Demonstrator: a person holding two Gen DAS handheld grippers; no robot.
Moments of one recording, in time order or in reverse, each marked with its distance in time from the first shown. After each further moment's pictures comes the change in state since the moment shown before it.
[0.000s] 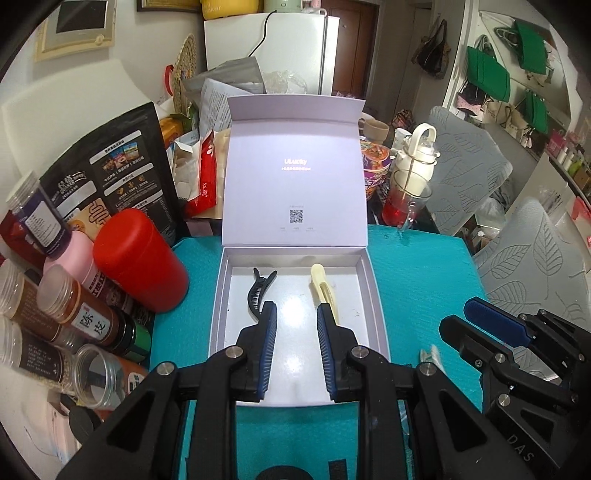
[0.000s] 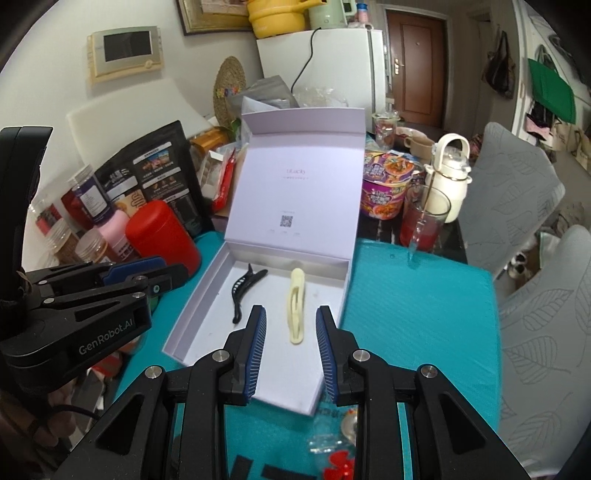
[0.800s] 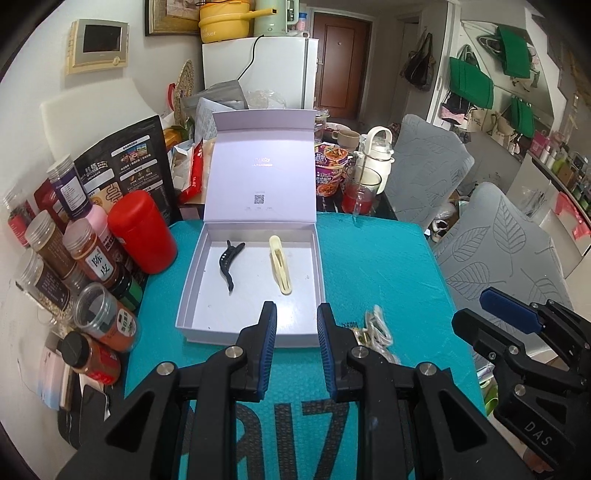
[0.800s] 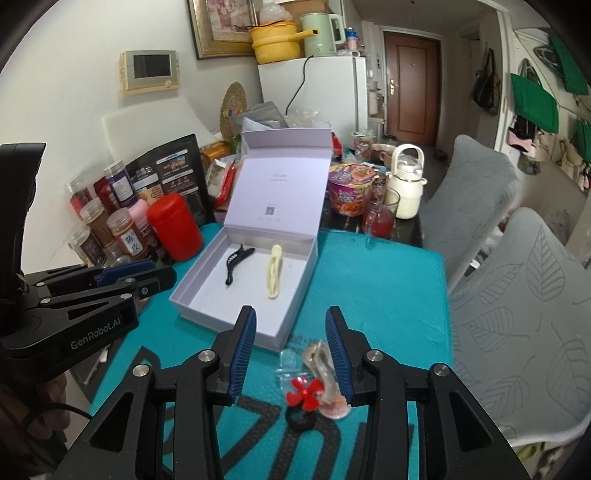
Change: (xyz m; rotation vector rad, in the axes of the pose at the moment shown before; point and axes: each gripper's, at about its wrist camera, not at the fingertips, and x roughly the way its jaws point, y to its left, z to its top) left arm -0.084 -0.069 -0.078 -0.010 -0.070 0.000; right arm -0.113 -0.032 -0.079 -0.028 -0.081 -0.017
